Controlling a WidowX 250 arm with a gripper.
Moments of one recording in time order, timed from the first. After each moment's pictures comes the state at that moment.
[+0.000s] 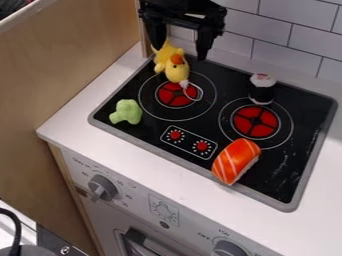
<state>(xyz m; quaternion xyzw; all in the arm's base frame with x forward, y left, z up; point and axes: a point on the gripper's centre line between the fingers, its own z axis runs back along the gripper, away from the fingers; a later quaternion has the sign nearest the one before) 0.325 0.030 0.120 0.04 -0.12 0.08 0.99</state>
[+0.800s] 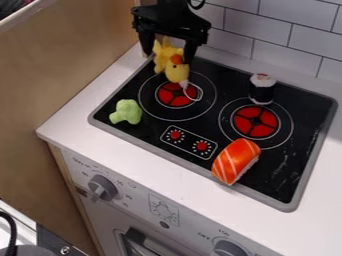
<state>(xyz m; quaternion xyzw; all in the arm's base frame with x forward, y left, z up) 0.358 0.077 0.082 0.09 -0.13 0.15 0.97</state>
